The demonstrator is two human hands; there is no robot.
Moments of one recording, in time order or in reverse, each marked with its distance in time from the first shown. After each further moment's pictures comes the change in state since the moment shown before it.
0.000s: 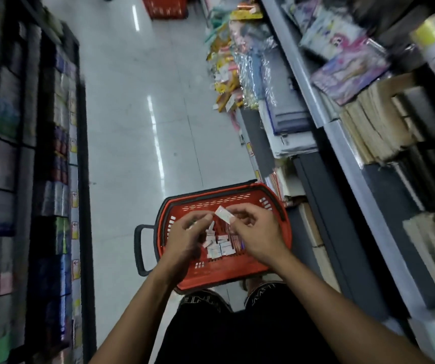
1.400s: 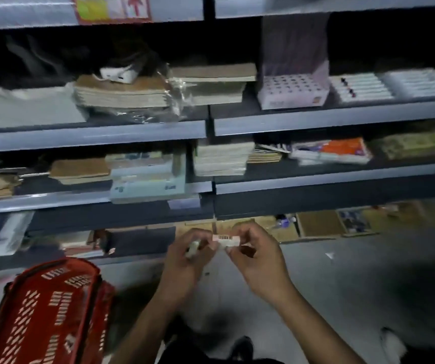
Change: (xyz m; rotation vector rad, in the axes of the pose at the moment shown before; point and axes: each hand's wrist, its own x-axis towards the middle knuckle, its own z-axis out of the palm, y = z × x) left_hand -0.395 -0.210 0.269 0.806 -1.247 0.458; right_hand -0.641 0.110 -0.034 0.350 1.449 0.084
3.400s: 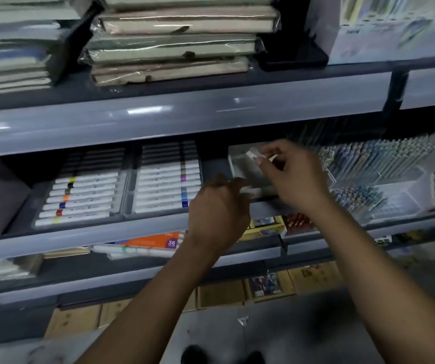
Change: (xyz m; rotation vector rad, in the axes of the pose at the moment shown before) left_hand 0.314 0.282 0.688 0.766 0.109 0.572; right_hand 0.349 0.004 -0.751 -0.569 0.276 -0.359
